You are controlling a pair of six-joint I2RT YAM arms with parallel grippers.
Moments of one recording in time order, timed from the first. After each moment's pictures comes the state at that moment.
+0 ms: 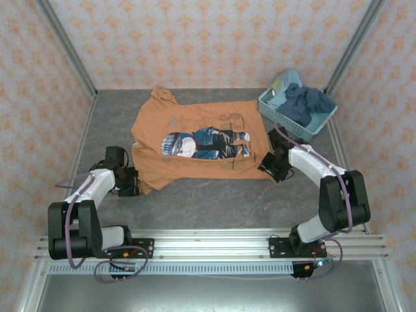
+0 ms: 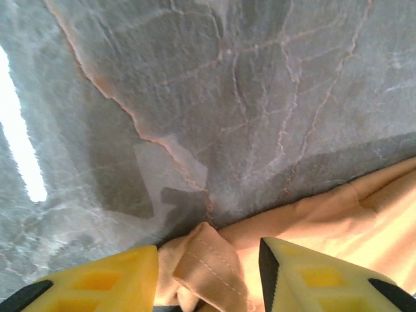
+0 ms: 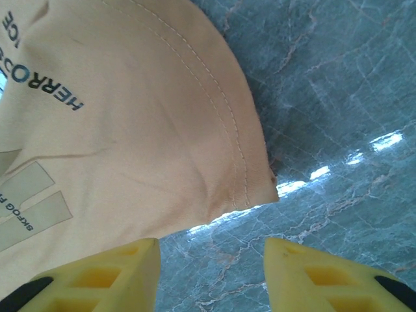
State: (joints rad) left arm 0.15 1.27 0.61 -0.65 0.18 -1.62; right arm 0.23 1.50 0.92 -0.80 -0.13 0.85
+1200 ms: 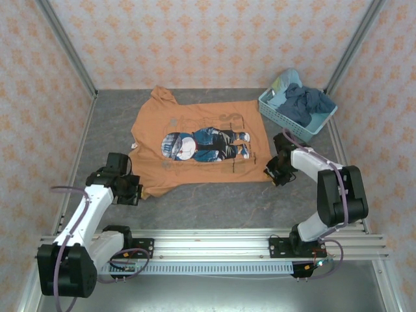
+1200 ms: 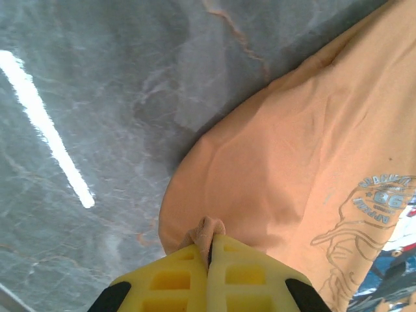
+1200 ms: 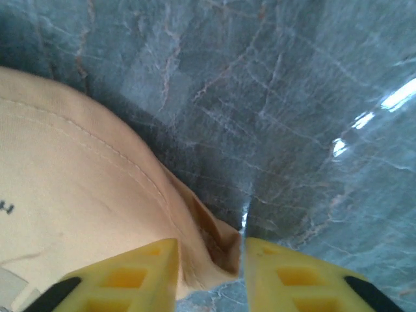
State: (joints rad) left arm 0.02 0.96 0.61 -0.94 0.18 -1.50; right arm 0.15 1.56 0.85 -0.72 -0.14 1.06
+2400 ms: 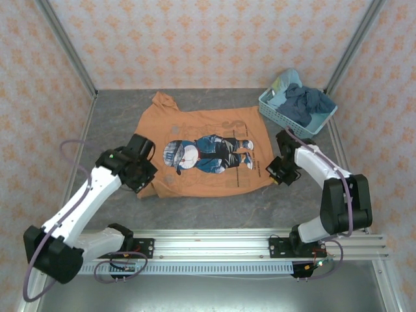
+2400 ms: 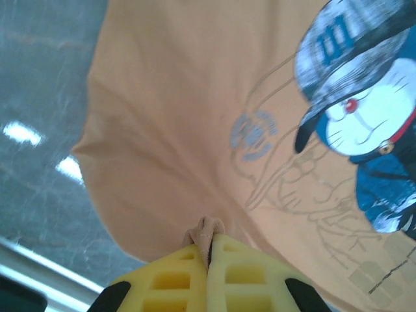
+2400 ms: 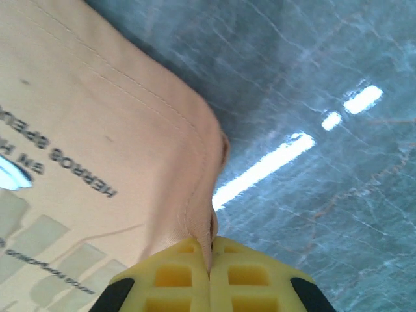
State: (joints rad) left arm -0.35 1.14 1.03 -1.16 -0.08 -1.20; right arm 0.15 1.48 0.94 -0.95 -0.13 0.93
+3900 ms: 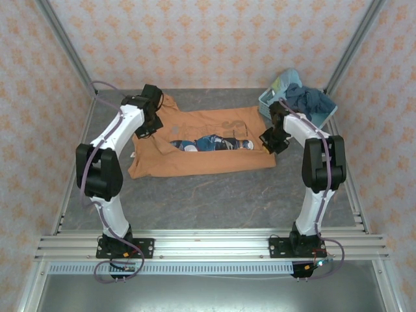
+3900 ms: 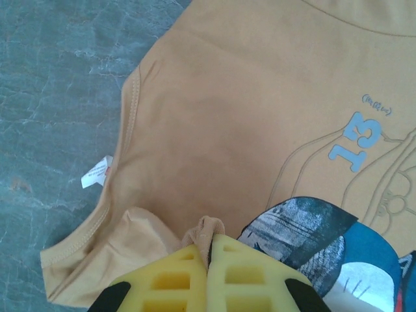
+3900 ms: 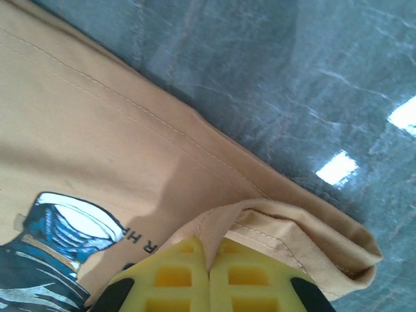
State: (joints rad) left arm -0.15 1.88 1.65 -1.06 -0.26 -0.72; right arm 0.13 1.95 1.45 -0.94 -0.12 1.03
